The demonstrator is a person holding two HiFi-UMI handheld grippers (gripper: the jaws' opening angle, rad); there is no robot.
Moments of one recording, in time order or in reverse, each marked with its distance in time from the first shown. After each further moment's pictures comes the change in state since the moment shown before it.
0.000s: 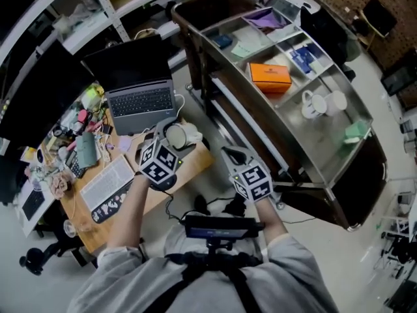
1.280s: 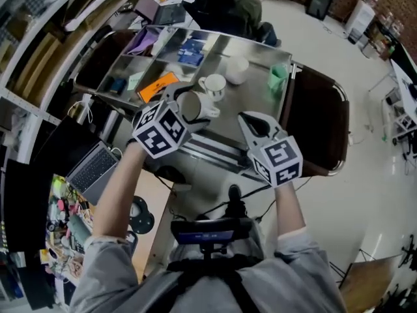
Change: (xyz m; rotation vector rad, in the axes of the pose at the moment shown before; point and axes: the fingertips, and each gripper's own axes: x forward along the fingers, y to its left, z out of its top) left arm 0.091 -0.138 0.359 0.596 -0.246 -0.414; right arm -0.299 -0.184 0.059 0.081 -0.233 -0.618
